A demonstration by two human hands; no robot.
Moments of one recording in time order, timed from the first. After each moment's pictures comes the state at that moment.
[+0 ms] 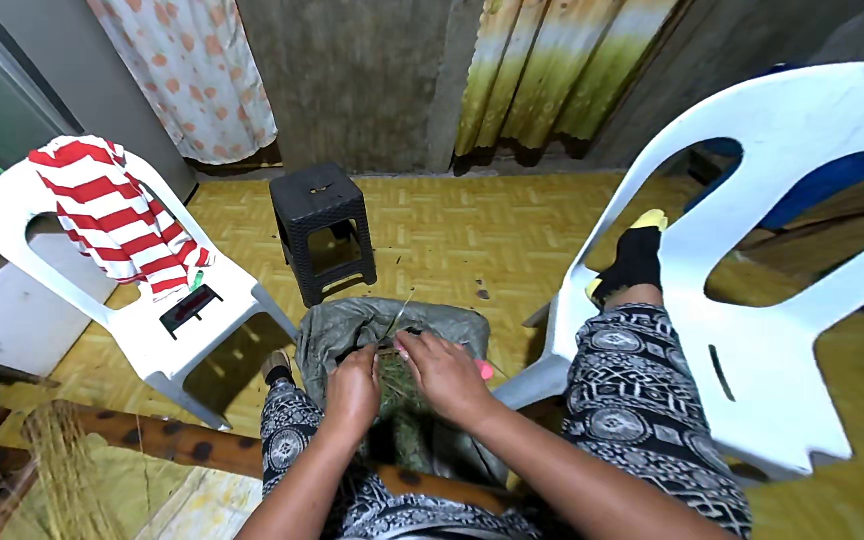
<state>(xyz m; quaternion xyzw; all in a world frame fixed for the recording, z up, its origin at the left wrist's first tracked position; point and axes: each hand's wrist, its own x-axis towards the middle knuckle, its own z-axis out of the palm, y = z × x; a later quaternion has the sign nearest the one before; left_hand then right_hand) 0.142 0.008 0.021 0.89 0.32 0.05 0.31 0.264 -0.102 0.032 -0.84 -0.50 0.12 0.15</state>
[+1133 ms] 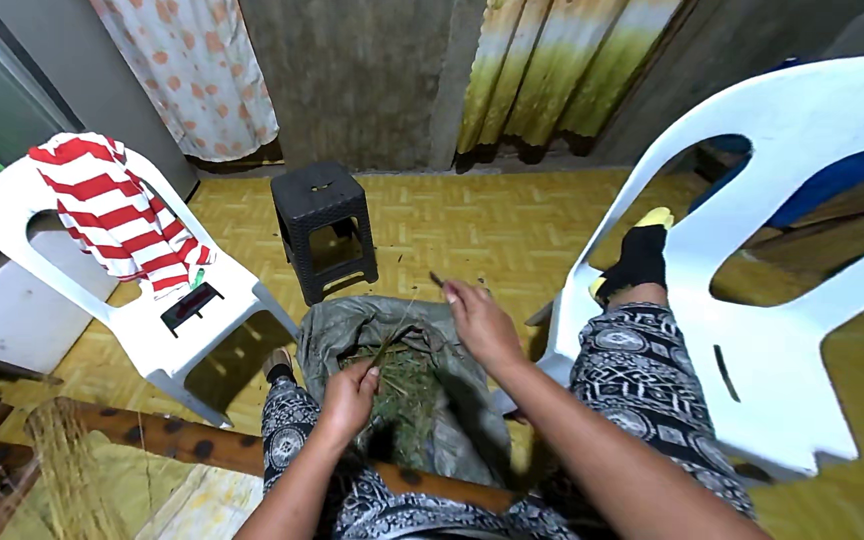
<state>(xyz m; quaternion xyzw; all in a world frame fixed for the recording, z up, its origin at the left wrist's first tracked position) 0.122 0.014 0.015 0.81 0.31 0.05 0.49 0.332 -0.097 0.040 -0.89 -0.35 0.10 0.29</state>
